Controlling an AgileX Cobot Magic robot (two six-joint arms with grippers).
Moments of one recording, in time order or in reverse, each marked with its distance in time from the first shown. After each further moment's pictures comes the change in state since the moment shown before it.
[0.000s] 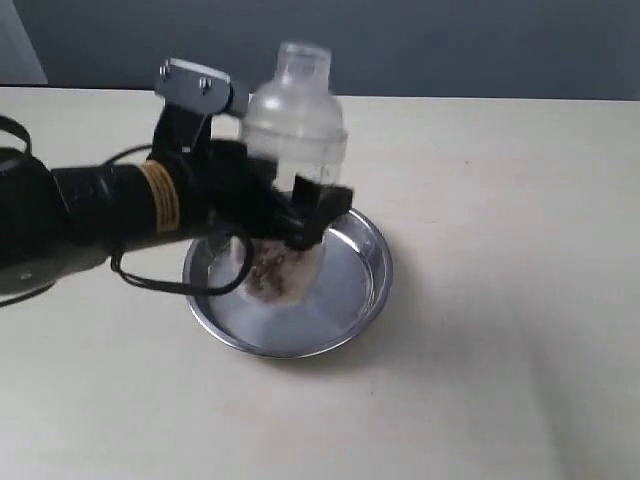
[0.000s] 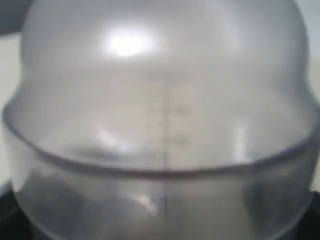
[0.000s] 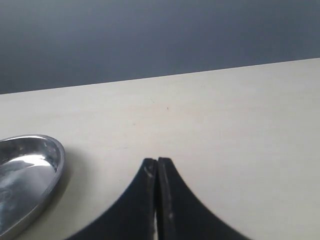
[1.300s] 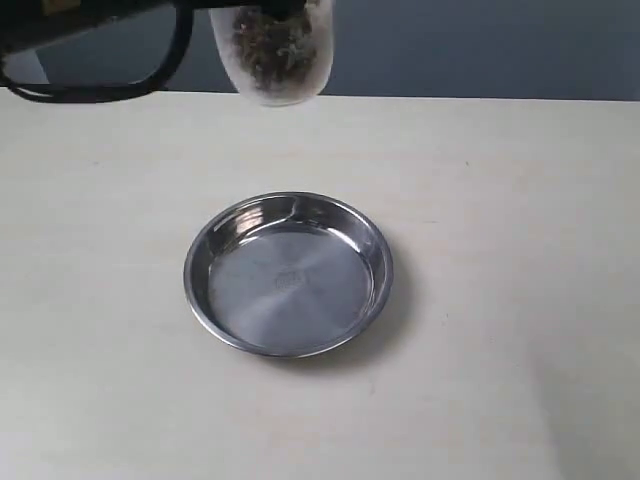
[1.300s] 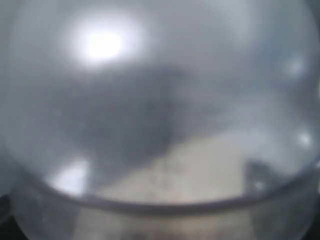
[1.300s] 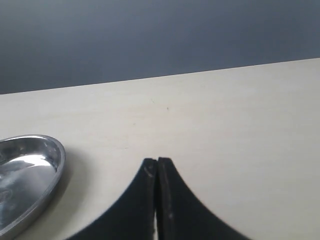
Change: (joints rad) left arm 0.038 -0.195 -0.254 0.126 0.108 0.009; right arm 0.000 0.000 0.000 0.000 0.000 0.000
